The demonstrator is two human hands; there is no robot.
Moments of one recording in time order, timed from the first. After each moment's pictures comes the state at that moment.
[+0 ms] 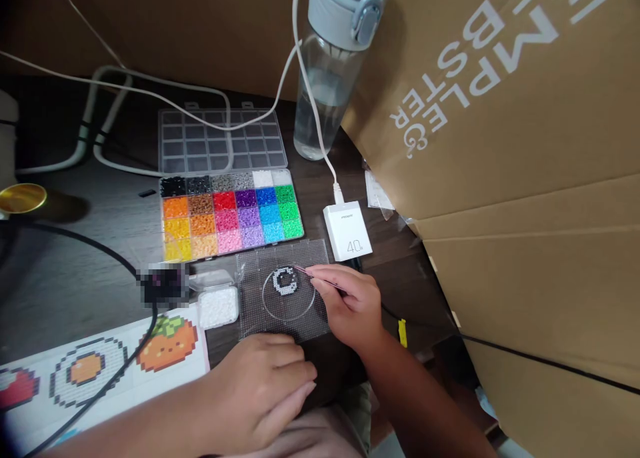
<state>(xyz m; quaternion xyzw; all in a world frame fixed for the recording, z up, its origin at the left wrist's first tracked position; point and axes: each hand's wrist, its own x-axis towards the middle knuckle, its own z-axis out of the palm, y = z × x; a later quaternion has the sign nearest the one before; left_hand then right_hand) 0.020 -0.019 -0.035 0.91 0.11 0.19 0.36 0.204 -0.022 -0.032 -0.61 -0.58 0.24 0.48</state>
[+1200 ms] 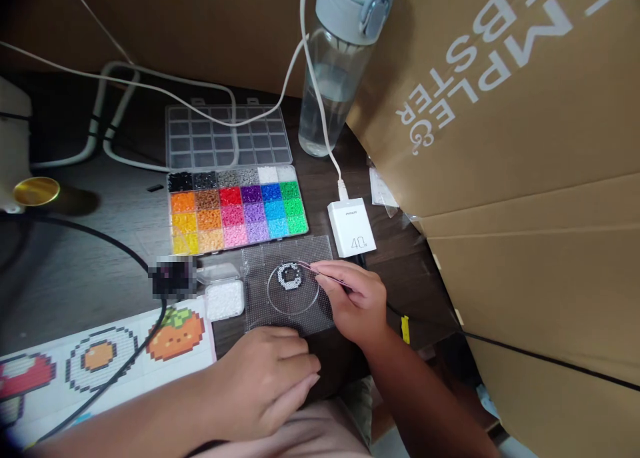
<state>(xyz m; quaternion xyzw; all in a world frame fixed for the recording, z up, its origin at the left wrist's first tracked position) 0.020 -0.019 -0.036 0.91 0.11 0.19 0.36 0.204 -0.024 -0.033 -0.60 -0.58 0.23 0.50</state>
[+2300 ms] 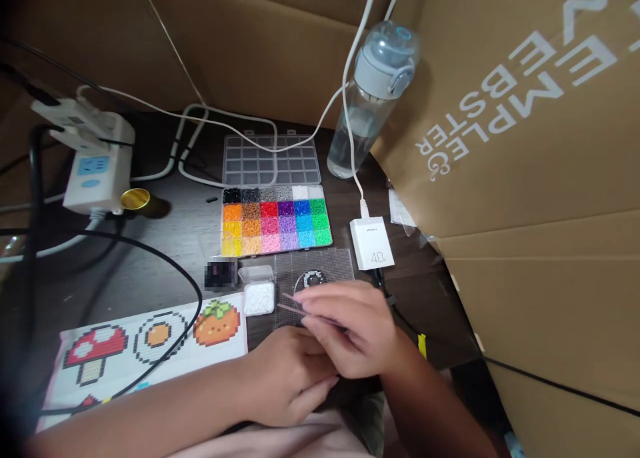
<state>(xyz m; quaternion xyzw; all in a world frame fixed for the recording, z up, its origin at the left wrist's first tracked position) 0.020 -0.023 -0.041 0.92 0.11 0.21 0.32 0.185 -0.014 0.016 -0.38 -0.77 0.23 0.47</state>
